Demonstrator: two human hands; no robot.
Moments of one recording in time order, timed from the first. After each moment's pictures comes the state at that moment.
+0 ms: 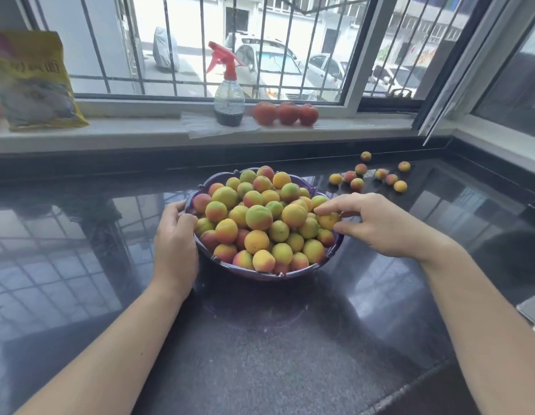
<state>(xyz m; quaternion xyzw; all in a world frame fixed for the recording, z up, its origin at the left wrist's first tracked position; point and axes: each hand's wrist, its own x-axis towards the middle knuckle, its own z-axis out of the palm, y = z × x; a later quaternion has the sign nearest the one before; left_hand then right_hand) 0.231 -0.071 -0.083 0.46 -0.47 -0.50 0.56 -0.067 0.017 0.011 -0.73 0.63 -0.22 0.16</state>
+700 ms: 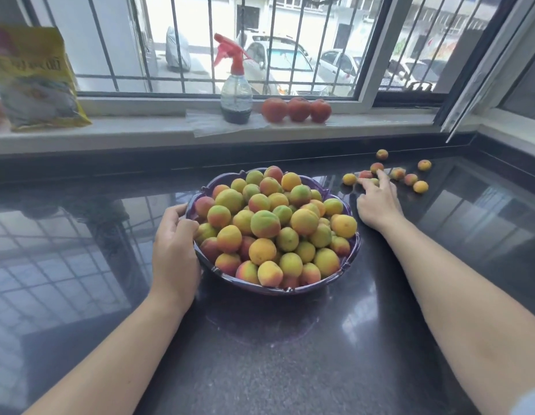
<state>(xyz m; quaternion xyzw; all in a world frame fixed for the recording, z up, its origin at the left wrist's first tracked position) 0.226 -0.069 -0.082 0.44 -0.45 -0.52 0.58 -0.169 -0.111 -0.084 -0.49 0.85 -0.21 0.02</state>
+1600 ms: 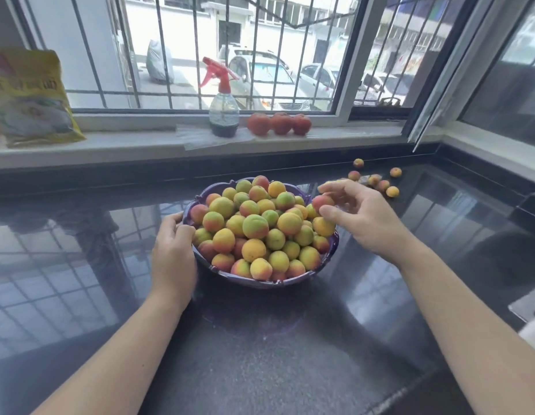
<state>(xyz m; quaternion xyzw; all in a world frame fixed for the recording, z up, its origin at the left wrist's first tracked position) 0.232 -0.074 -0.088 0.47 -0.46 -0.50 0.56 -0.058 0.010 0.002 -0.61 0.60 -0.47 0.22</state>
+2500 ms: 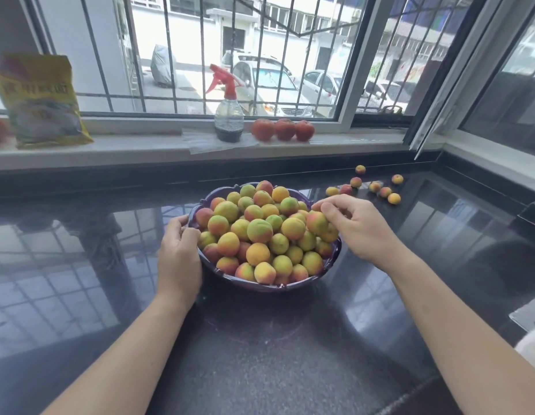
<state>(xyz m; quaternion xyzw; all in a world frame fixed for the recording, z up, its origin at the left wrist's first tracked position) 0.231 -0.068 -0.082 0.47 -0.48 -0.50 0.55 -0.047 0.004 -0.004 -0.61 0.66 -0.43 0.14</state>
